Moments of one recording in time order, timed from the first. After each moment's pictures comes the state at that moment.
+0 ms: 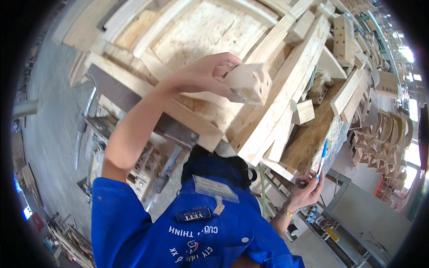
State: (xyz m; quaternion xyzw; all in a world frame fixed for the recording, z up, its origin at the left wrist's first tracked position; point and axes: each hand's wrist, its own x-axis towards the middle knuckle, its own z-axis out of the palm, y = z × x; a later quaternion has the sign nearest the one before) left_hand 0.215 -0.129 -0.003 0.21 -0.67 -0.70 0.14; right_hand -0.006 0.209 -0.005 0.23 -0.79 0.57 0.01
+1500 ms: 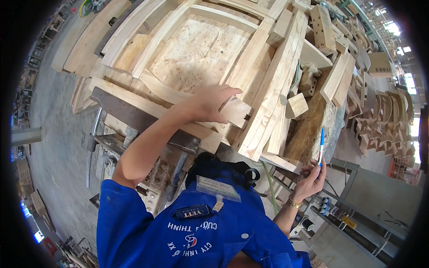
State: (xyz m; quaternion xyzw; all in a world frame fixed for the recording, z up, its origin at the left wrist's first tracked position) left_hand 0.206 -0.098 -0.013 0.16 -0.89 -0.41 0.09; right_hand -0.002 0.210 -0.010 0.23 -0.77 0.60 0.03
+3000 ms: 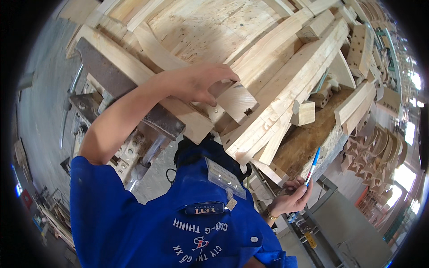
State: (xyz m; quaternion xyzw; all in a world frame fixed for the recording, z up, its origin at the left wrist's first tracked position) left_hand 0.221 -0.105 -0.035 0.16 -0.85 -0.50 0.07; right_hand -0.001 0.202 0.000 0.21 -0.80 0.56 0.01
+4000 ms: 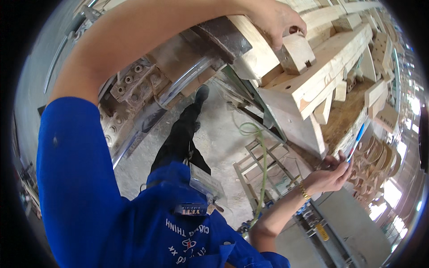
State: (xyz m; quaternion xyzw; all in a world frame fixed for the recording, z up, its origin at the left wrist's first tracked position) left_hand 0.212 -0.096 -0.038 0.12 -0.91 -0.40 0.08; right_hand 0.010 0.207 -0.008 0.31 -0.75 0.58 0.06
